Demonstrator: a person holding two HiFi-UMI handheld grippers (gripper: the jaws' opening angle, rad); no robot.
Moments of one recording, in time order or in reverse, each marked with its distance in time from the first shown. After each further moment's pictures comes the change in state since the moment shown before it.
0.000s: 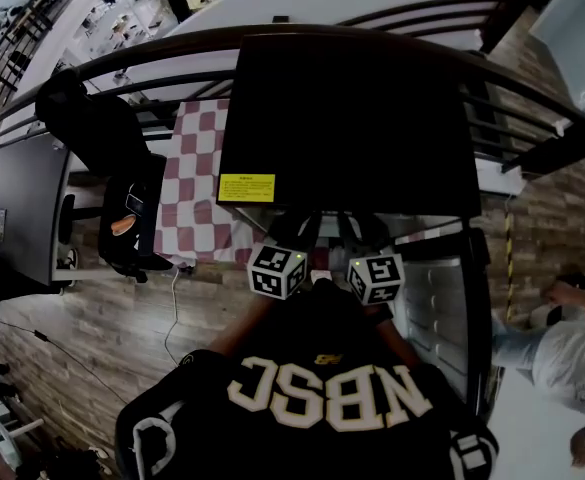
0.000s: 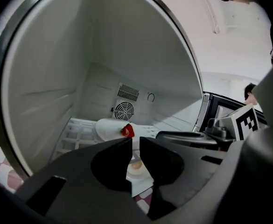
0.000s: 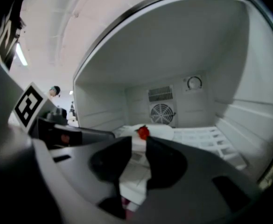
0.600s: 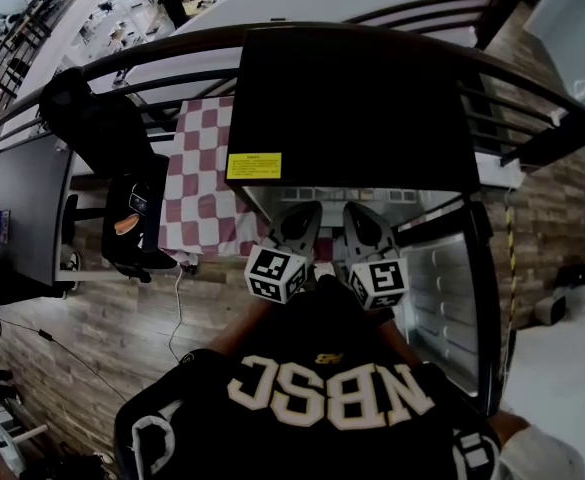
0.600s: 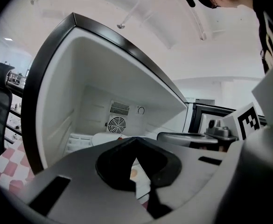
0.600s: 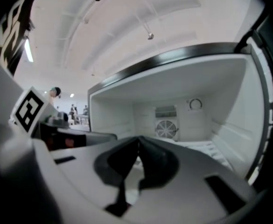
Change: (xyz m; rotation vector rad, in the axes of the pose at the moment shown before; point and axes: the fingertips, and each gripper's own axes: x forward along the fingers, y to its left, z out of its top) left arm -0.040 -0.025 0.023 0.078 -0.139 -0.043; right arm -0.039 0.033 0.031 -0.061 -0.140 -0.014
